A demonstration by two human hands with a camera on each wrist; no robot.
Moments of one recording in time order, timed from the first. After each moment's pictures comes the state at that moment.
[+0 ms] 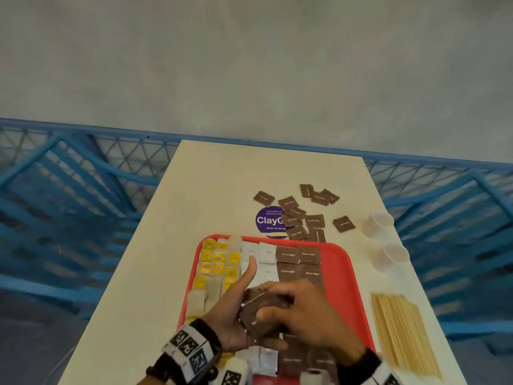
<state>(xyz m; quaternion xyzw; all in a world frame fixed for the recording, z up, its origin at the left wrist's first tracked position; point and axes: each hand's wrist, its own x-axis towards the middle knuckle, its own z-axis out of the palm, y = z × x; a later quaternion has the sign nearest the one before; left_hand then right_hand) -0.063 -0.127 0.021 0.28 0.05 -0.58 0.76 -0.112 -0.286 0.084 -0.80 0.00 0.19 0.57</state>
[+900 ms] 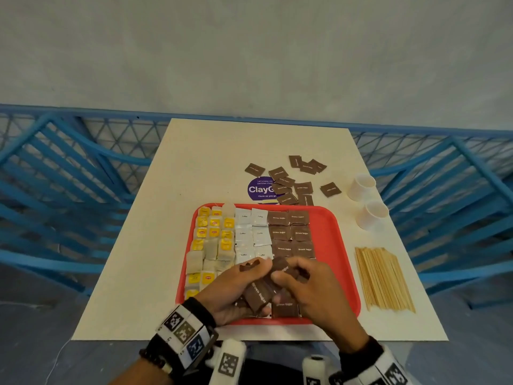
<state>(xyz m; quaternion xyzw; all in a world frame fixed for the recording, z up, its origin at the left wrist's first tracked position) -0.124 -0.120 0.029 0.44 0.03 -0.49 0.75 -0.189 -0.283 0.056 -0.82 0.15 0.03 0.56</state>
